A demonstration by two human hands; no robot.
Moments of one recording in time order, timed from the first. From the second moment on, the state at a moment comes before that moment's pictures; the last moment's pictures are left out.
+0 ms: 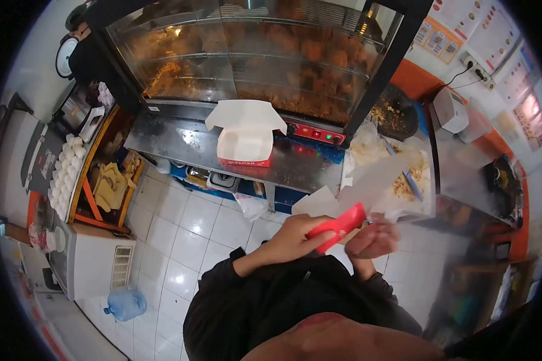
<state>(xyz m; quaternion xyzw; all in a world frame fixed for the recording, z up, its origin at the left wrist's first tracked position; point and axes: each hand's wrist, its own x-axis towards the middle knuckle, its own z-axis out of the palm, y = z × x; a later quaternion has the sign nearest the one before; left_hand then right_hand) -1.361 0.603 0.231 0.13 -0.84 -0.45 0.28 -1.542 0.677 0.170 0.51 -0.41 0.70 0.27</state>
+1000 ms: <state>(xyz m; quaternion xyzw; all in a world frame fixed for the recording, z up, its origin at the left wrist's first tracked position) -1.248 0.656 0.002 0.41 -0.39 -0.80 0.18 -1.483 0.670 0.123 0.72 -0.44 0.28 -0.46</state>
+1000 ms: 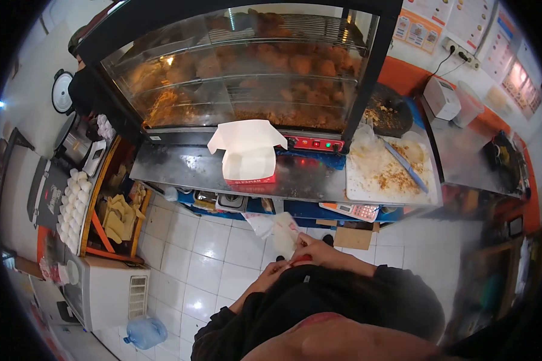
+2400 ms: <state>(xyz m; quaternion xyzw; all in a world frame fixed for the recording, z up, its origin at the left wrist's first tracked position) -1.347 0.612 0.099 0.27 -0.54 -0.79 0.08 -1.551 0.633 0.180 0.85 -0.44 0.22 -0.18</state>
